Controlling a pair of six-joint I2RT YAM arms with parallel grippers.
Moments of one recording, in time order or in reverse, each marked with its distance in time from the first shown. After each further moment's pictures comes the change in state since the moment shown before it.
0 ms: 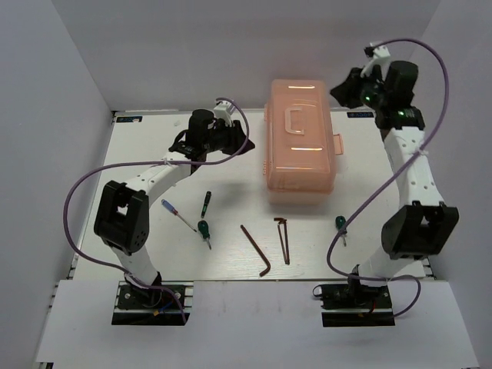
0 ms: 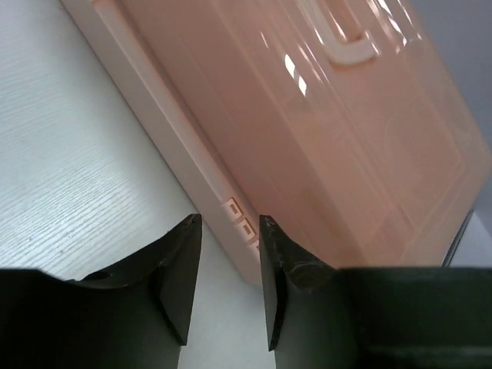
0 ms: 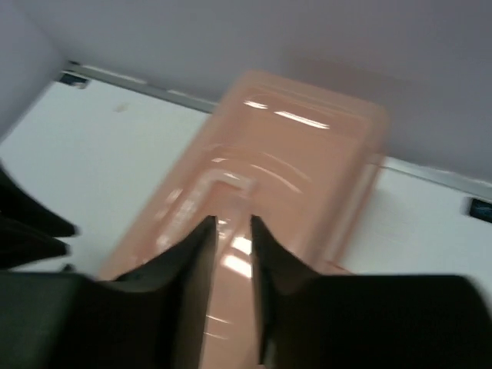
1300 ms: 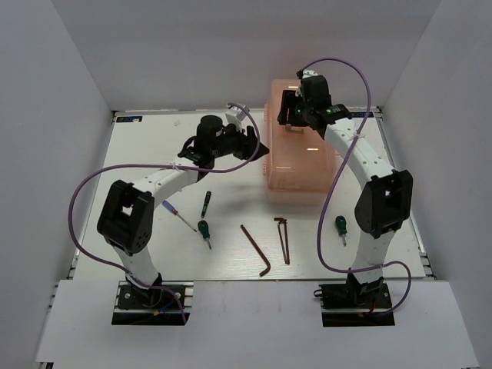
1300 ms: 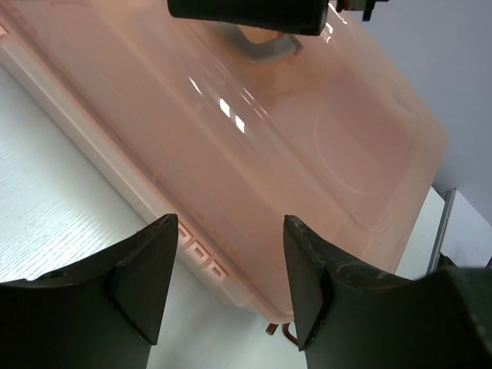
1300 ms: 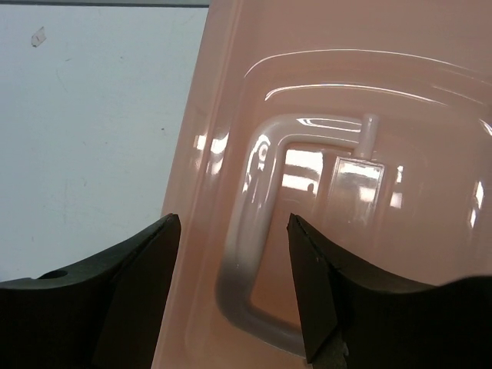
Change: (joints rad) left arm -0.068 0.018 -0.056 0.179 0.055 0.007; right arm 0.401 0.295 0.153 -0.208 0.544 0.230
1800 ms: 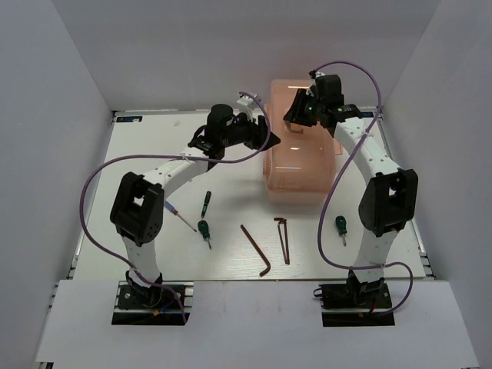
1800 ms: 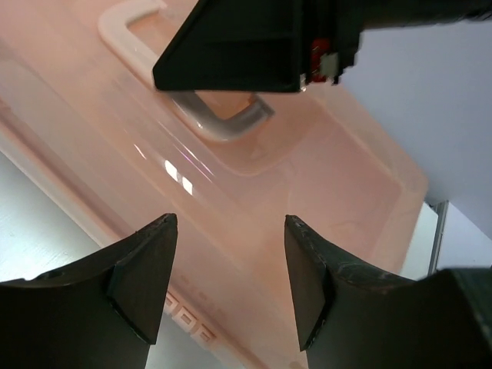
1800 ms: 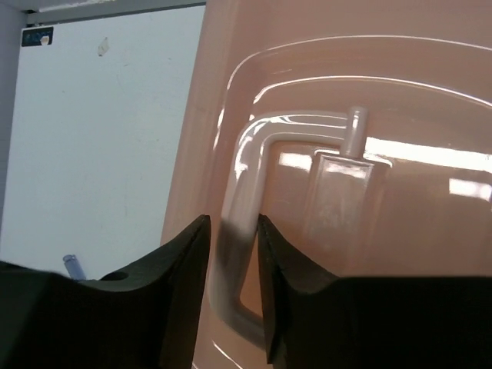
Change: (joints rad) left arm -0.033 0.101 0.190 -0.018 0.008 0.006; right arm -0.074 0.000 -0.032 0.045 -0.214 0.123
